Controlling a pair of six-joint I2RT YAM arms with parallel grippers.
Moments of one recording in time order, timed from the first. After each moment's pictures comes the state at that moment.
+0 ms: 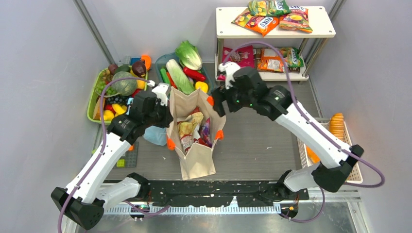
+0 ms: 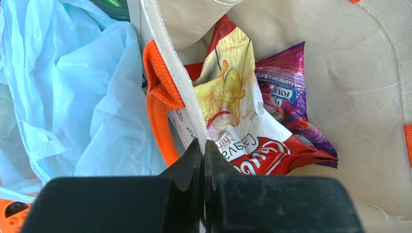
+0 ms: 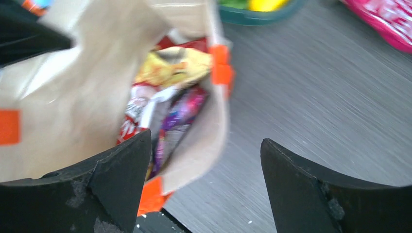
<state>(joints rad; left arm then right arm) -0.48 1.01 1.09 -0.76 0.03 -0.21 0.85 1.43 1.64 -0.87 0.01 0.14</state>
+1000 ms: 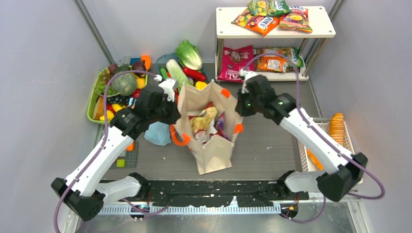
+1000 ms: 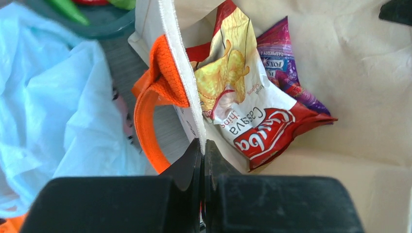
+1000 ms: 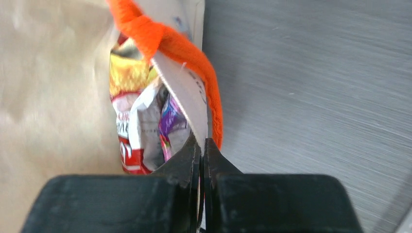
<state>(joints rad) -0.56 1.06 1.19 -0.79 0.02 -0.26 0.63 1.32 1.32 -0.78 0.04 0.32</state>
